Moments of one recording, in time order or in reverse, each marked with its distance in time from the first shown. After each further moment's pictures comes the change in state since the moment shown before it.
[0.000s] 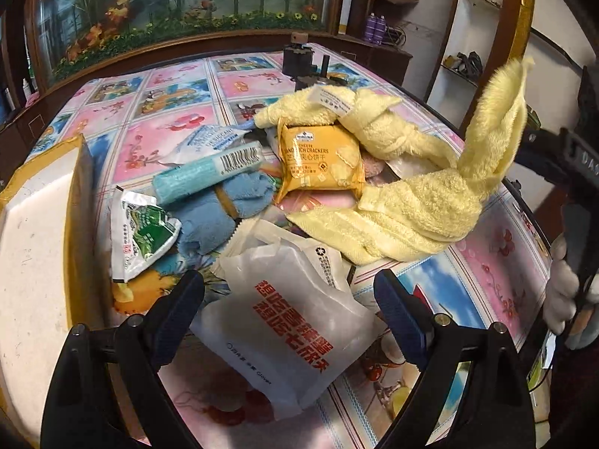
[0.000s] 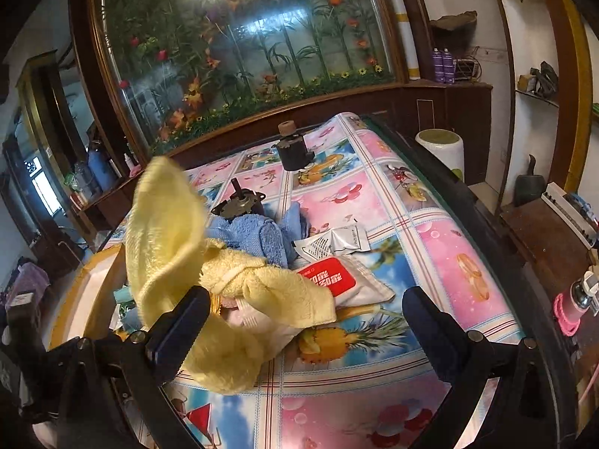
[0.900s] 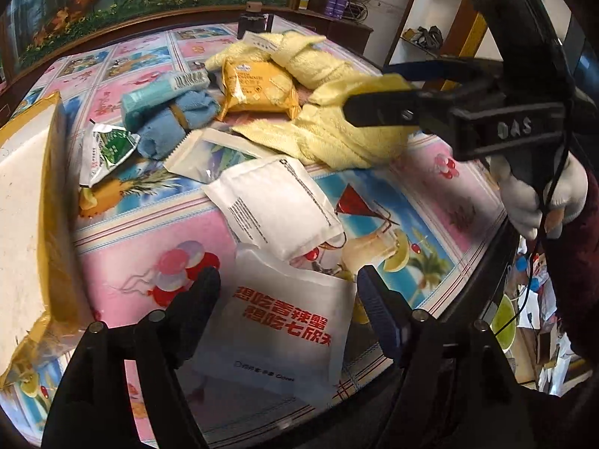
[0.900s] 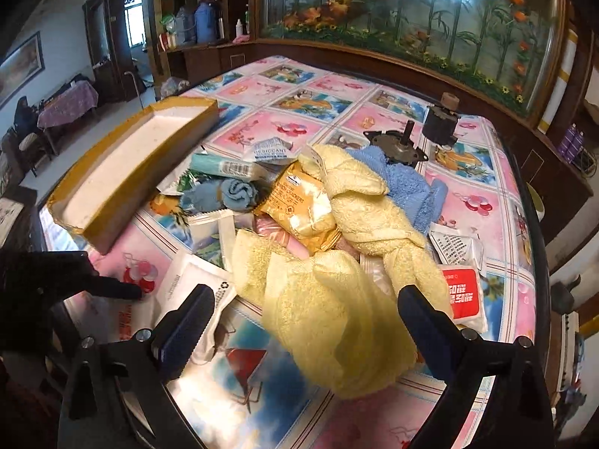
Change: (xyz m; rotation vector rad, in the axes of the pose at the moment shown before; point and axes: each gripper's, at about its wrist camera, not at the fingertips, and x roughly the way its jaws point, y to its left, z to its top) left arm -0.024 -0.025 -0.053 0.067 0.089 -0.111; right arm 0.049 0.115 -0.028 -0.587 0.297 0.151
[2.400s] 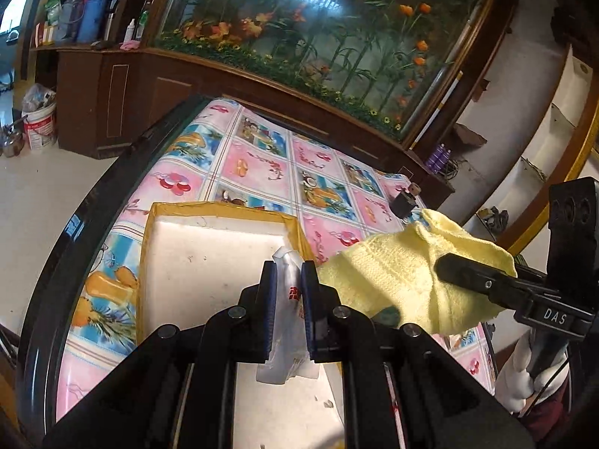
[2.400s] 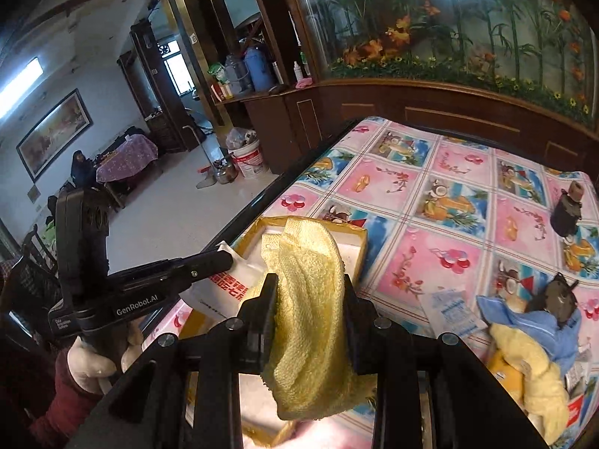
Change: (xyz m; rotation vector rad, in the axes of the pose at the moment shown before) left arm -0.115 0.256 0.046 -0.514 -0.360 0.079; right arm 0.011 0.140 0.186 0.096 -0.121 0.318
